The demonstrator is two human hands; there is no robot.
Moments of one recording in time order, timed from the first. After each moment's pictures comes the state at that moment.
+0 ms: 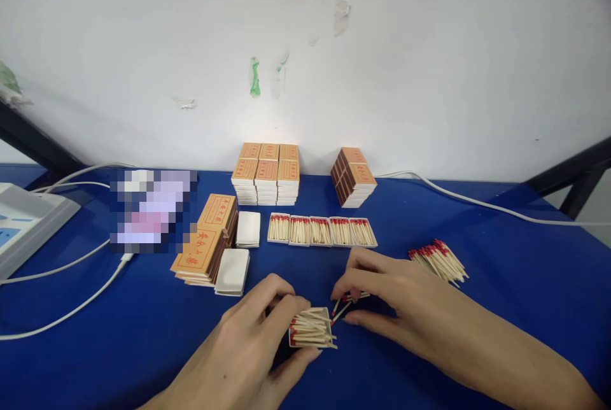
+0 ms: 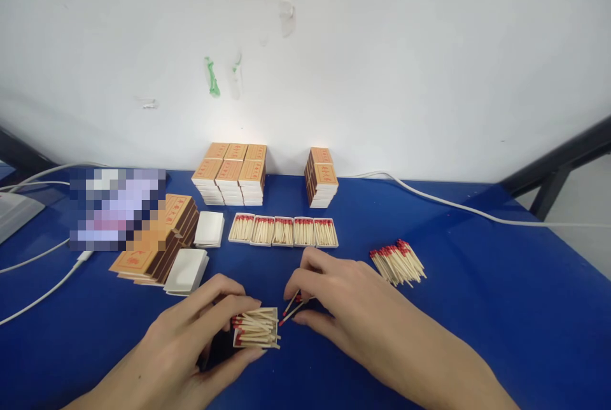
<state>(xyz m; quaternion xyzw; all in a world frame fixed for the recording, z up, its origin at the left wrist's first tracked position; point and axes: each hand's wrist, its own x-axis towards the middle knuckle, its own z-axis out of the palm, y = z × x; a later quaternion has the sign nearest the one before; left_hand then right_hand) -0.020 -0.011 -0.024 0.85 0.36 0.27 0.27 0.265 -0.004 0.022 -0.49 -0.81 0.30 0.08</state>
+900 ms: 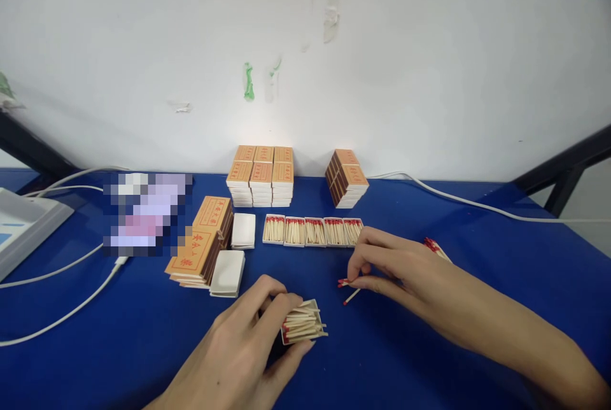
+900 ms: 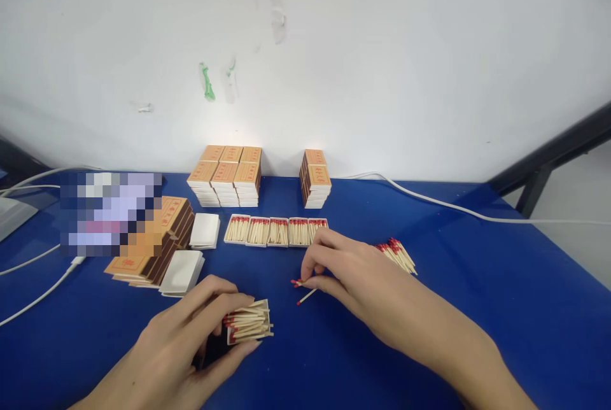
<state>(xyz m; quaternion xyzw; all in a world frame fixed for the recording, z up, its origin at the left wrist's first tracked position) -0.017 -0.012 -0.022 0.86 0.36 0.29 0.21 0.291 0.007 0.029 -0.53 -0.77 0.34 0.11</state>
